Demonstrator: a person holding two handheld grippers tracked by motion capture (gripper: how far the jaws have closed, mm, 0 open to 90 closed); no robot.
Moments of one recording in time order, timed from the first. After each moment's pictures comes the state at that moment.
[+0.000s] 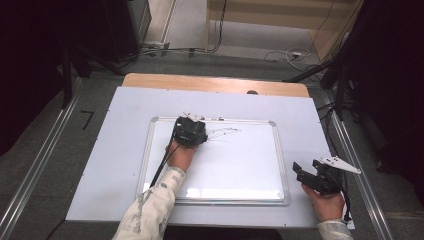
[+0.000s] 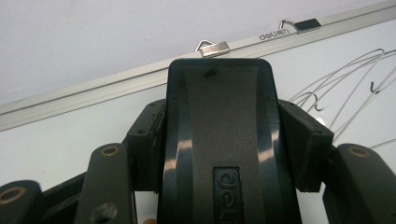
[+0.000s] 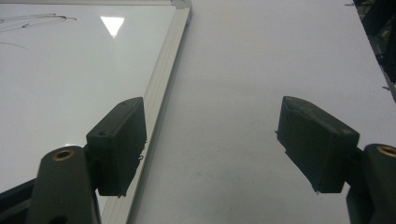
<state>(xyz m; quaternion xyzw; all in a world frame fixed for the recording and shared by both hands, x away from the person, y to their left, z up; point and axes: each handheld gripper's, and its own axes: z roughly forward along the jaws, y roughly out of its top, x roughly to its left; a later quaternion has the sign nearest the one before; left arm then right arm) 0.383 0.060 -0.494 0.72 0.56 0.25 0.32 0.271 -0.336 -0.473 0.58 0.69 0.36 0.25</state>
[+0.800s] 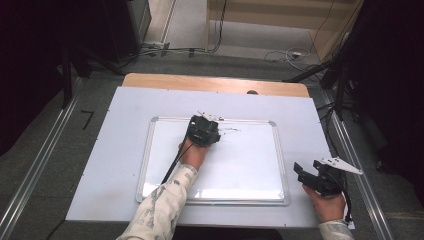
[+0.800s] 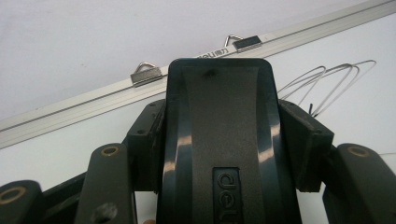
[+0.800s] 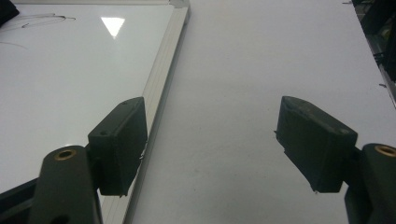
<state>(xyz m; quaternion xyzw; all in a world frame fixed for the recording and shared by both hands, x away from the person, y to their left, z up) 0.393 0.023 -0.494 0.74 0.54 0.24 0.32 0.269 -0.338 -0.473 0.58 0.69 0.36 0.25</state>
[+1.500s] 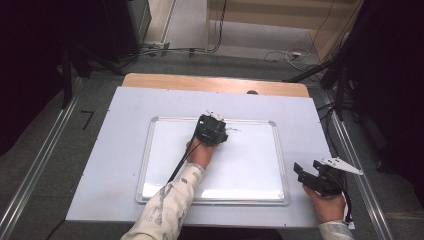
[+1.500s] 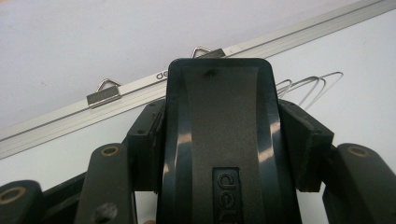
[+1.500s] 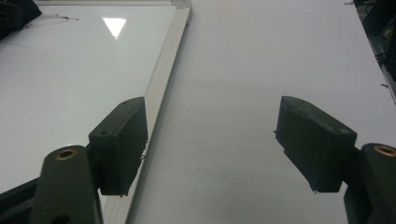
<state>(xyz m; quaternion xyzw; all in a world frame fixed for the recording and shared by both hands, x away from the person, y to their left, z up) 0.399 0.001 -0.493 0.75 0.53 0.24 0.33 0.268 -0.338 -0.472 0.57 0.69 0.36 0.24</state>
